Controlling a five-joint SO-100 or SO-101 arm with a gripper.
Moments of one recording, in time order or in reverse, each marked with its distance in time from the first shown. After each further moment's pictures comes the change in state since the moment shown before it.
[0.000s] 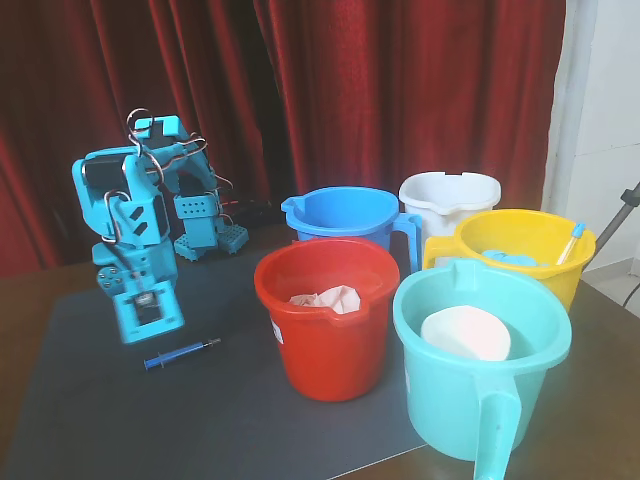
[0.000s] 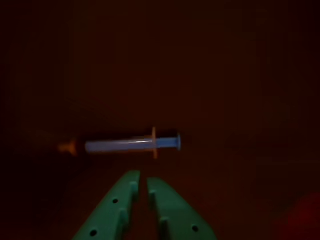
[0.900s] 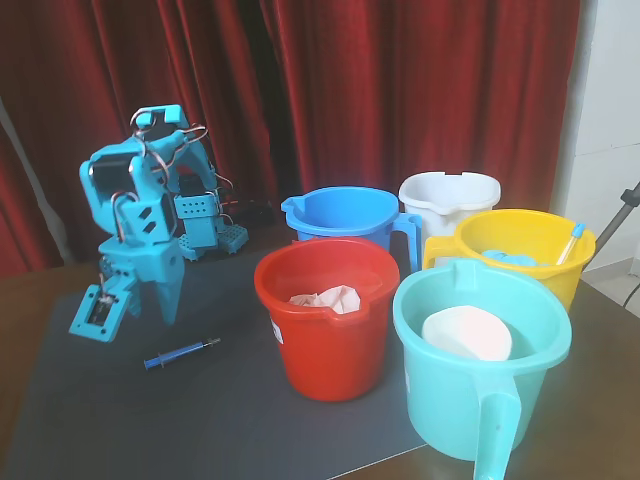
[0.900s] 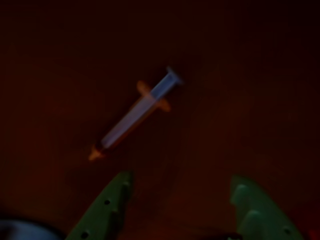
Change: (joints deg) arm -3.6 9.0 15.6 0.4 39.6
